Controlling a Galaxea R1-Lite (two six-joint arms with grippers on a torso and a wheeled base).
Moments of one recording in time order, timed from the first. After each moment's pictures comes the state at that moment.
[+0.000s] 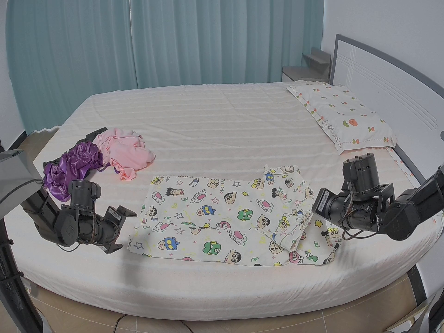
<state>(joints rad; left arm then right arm) -0.05 2.06 -0.69 -0.56 -0.19 -1.12 0.44 1.86 -0.79 -0.41 -0.18 0.77</state>
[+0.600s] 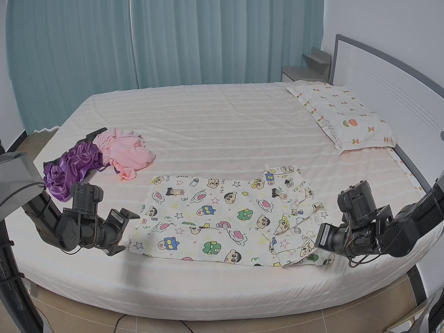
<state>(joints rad) -0.07 2.06 -0.66 -0.60 -0.19 -1.12 0.48 1.87 -0.64 -0.34 -0.18 0.76</state>
